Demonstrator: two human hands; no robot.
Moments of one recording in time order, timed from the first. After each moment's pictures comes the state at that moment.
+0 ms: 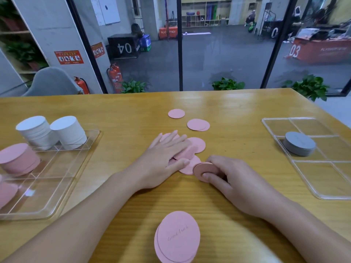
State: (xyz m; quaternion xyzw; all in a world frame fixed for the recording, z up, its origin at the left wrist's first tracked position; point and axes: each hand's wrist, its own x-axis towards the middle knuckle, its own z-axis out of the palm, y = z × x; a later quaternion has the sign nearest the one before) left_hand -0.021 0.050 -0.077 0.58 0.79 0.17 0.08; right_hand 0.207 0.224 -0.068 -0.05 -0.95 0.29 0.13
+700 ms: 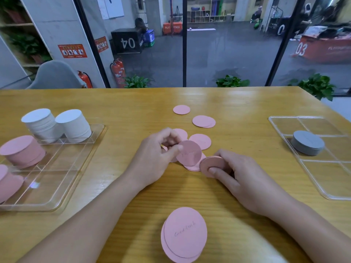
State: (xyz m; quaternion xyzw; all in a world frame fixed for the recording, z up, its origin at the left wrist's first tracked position) left_hand 0.003 0.029 -0.057 0.43 0.74 0.51 0.09; right_hand 0.207 0.221 -0.068 -0.09 -0.94 0.31 0.14
